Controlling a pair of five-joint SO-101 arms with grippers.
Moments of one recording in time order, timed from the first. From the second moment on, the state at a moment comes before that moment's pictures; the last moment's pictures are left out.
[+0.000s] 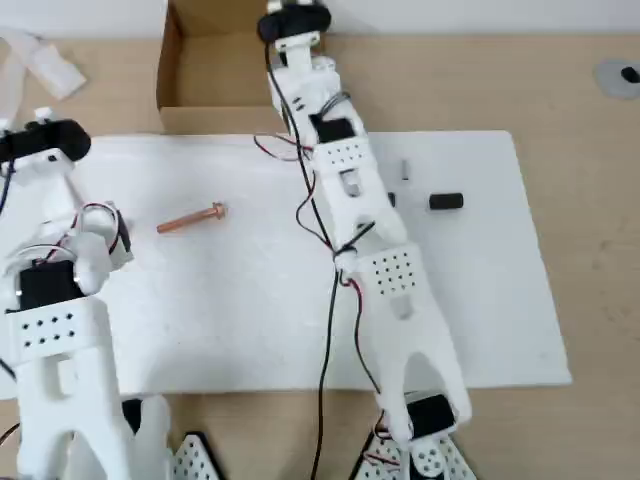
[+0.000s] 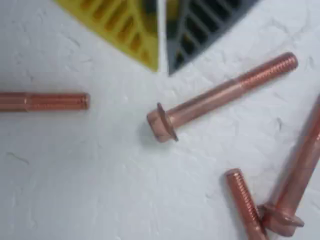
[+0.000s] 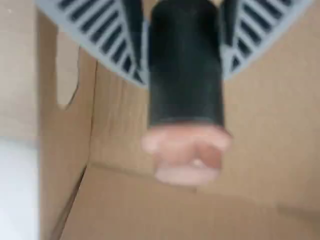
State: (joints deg) left arm -18.0 -45.9 45.1 56.3 -7.5; right arm -20.4 74.4 -69.1 23.4 -4.7
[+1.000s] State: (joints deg) left arm -27.2 -0.3 2.5 70.0 2.6; right arm -20.5 70.3 -92.4 66.8 -5.7
